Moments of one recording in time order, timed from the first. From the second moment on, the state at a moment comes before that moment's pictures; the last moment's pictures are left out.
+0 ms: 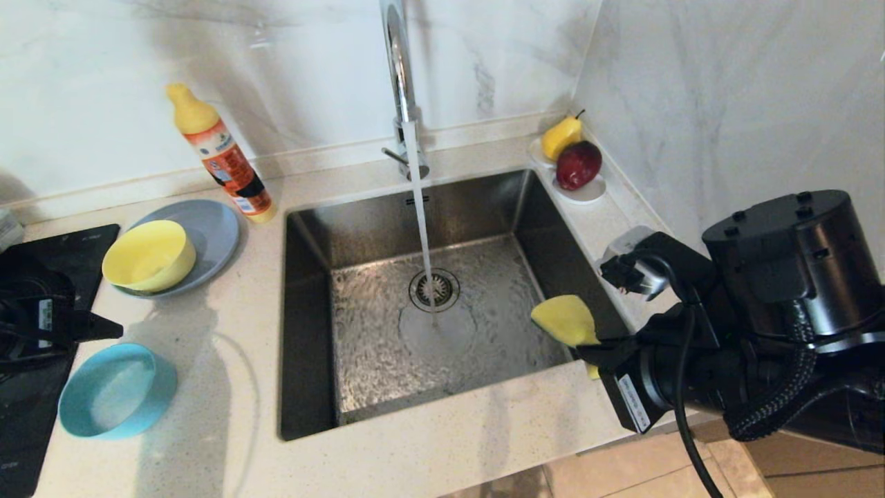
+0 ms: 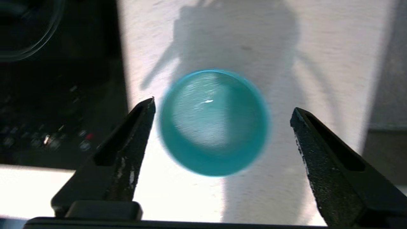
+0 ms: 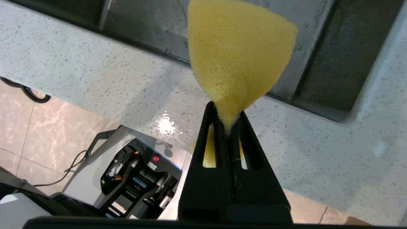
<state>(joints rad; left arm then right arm) 0.37 1.37 -1.03 0.35 -0.06 0.08 0.83 1.49 -1.03 0.10 -0.27 0.04</state>
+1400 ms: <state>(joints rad) 0.57 1.65 -0.97 0.35 -0.10 -0.03 0.80 1.51 -1.03 0.10 -0.26 0.04</state>
